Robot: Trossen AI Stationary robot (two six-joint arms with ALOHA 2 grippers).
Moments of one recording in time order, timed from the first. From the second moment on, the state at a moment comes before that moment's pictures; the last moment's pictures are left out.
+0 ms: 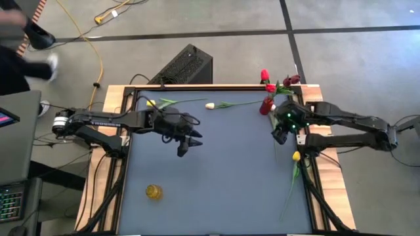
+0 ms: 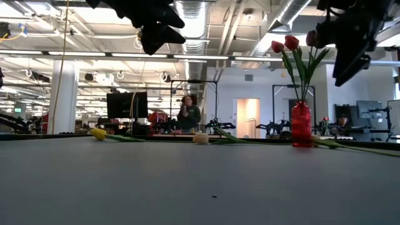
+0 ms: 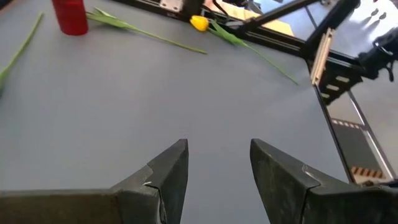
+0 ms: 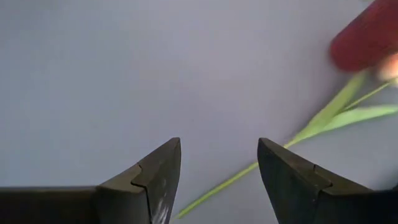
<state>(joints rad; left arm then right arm) 0.08 1.29 0.96 -0.19 0.17 -0.24 -0.29 0.82 0.82 -1.07 -0.02 0.41</state>
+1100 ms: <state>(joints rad) 0.06 1.29 0.96 -0.20 0.12 -0.17 0.61 1.07 0.82 -1.11 -0.05 1.95</state>
